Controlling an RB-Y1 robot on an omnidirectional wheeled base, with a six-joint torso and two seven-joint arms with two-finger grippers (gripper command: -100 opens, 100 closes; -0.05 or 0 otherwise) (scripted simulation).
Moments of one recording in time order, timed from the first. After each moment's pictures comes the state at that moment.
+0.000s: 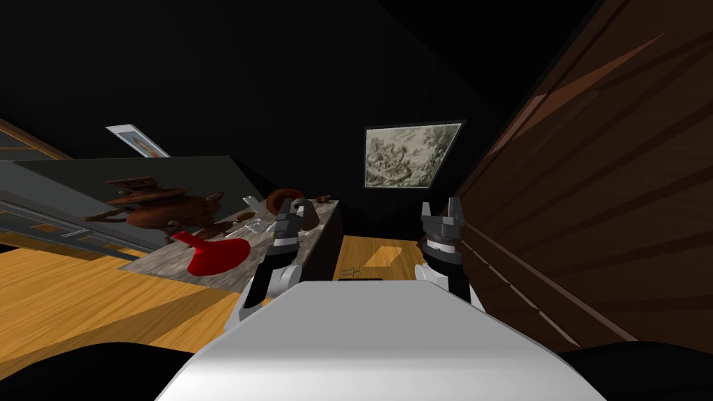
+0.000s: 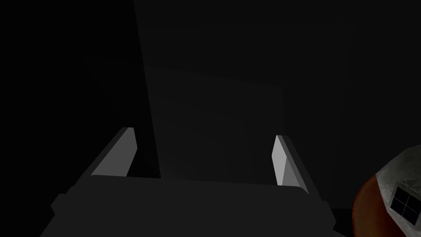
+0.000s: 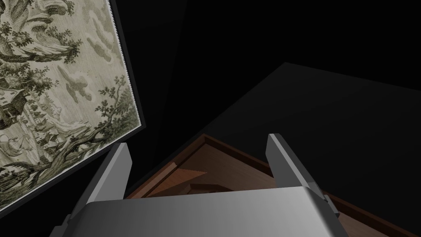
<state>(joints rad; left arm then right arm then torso) 0.49 0.17 0.05 -2.33 0.15 -0.34 -0.10 0.54 0.04 -0.04 -2.32 0.01 -0.60 -0.12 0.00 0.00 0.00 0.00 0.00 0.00</state>
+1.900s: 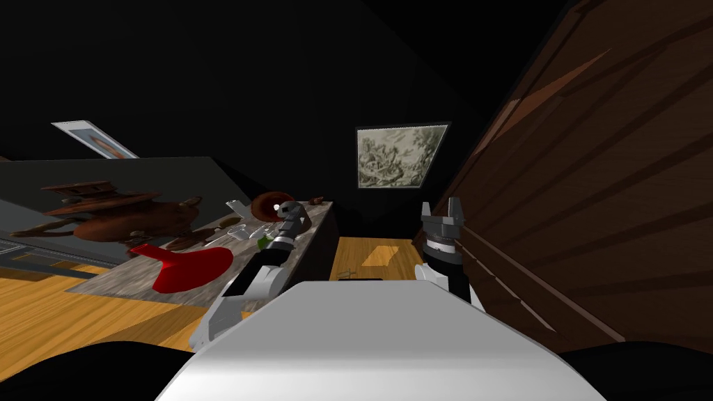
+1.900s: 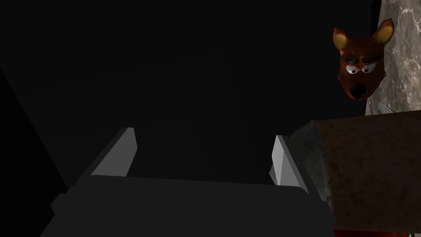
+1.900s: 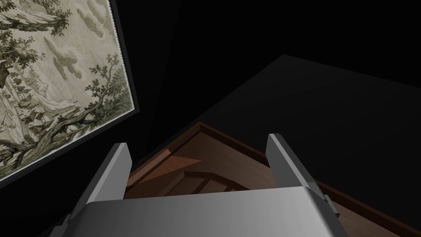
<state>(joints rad) 0.52 0.30 0.15 -2.39 0.27 0.16 -0.19 0.54 0.04 -0.04 -2.32 0.01 -0.60 -0.12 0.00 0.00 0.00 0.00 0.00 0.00</state>
